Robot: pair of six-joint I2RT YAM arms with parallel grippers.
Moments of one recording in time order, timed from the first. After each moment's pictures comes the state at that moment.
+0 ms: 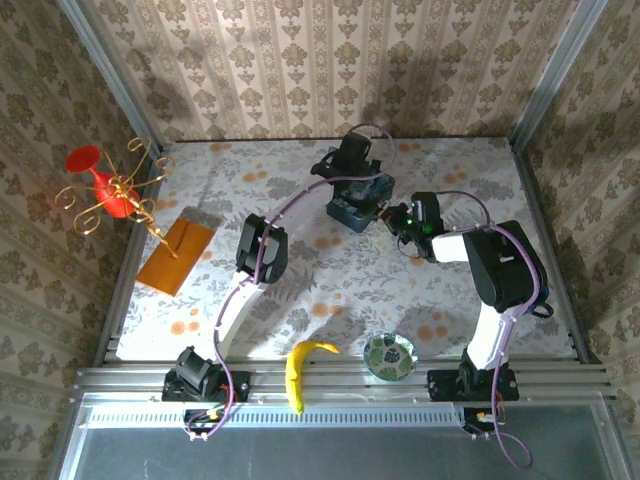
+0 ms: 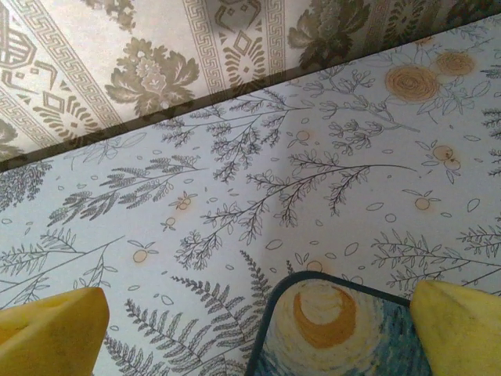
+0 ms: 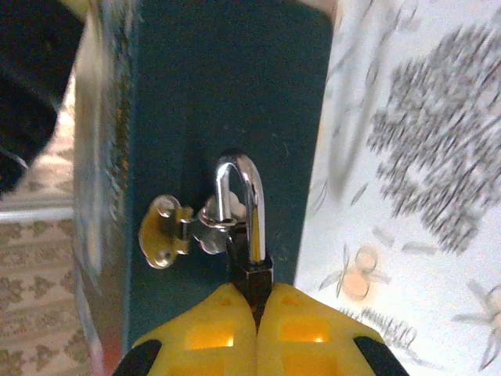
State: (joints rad) left arm -0.68 2.70 2.54 -0.44 -0.26 -0.11; right arm 0.19 1.87 0.83 0.49 -0.26 1.08
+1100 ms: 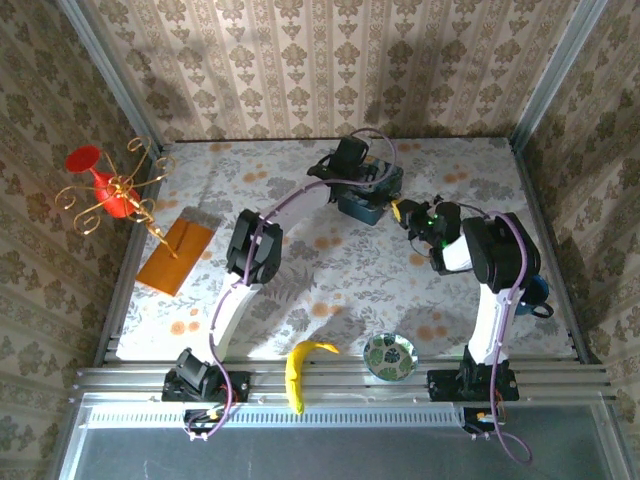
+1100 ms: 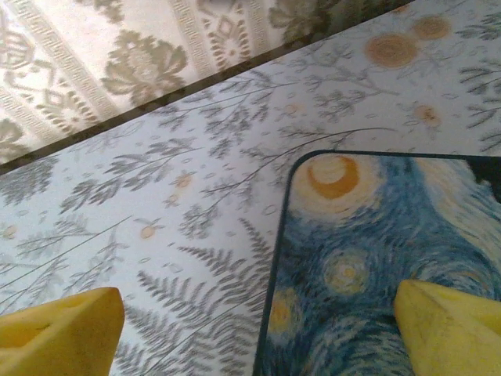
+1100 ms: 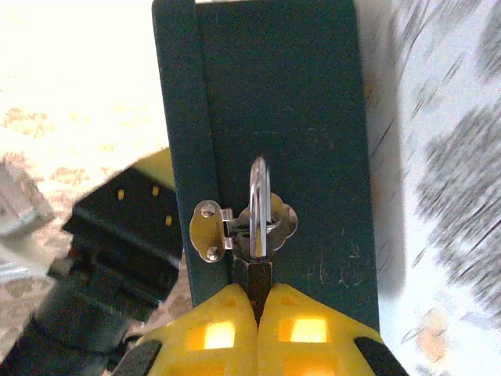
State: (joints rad) left arm -0.68 2.53 2.27 -0.37 -0.24 -0.04; right arm 0.11 2.01 0.71 1.09 -0.44 1.48
